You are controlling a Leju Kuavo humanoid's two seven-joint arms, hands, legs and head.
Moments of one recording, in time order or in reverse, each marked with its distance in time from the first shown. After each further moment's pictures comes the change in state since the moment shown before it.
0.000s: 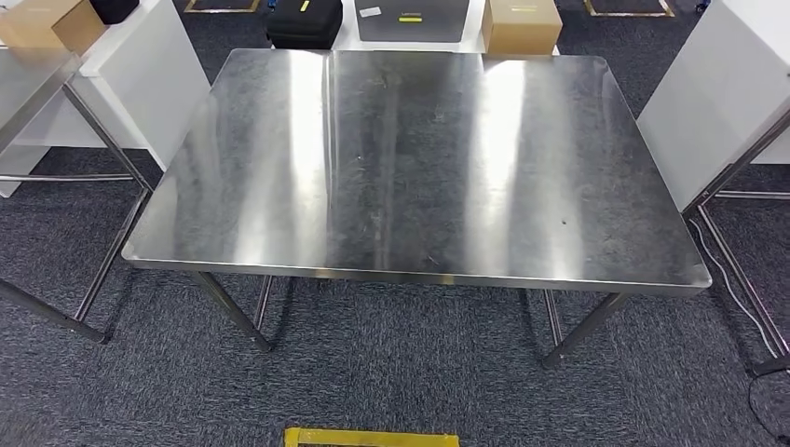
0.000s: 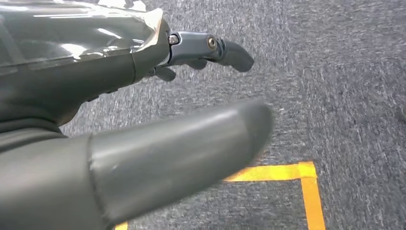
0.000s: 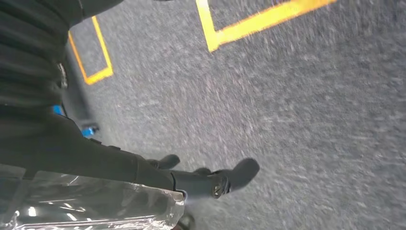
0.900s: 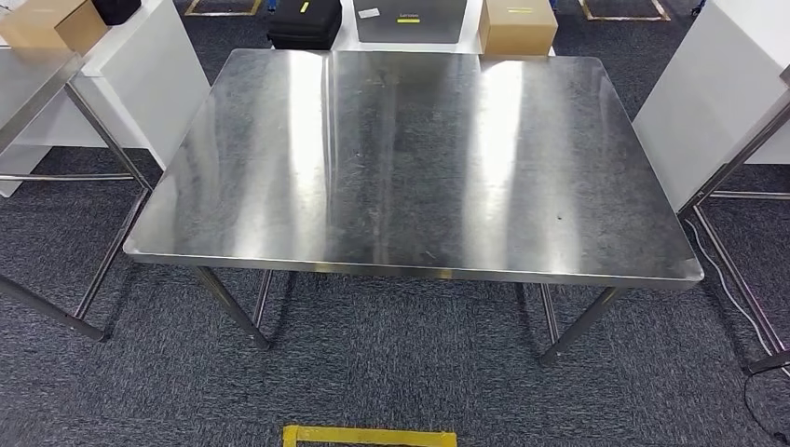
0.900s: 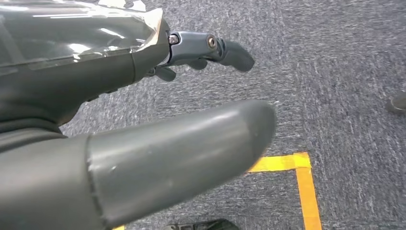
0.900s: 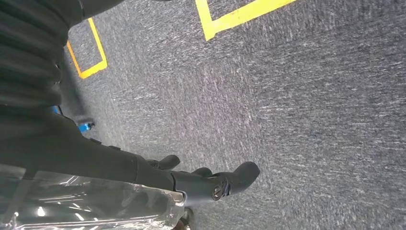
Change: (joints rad) left arm -0.003 -0.005 0.004 0.002 0.008 -0.002 -0.011; right arm 0.000 -0.012 0.001 0.002 0.002 0.002 -0.002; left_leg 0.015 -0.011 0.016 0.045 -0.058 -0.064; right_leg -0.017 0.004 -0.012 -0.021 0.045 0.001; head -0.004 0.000
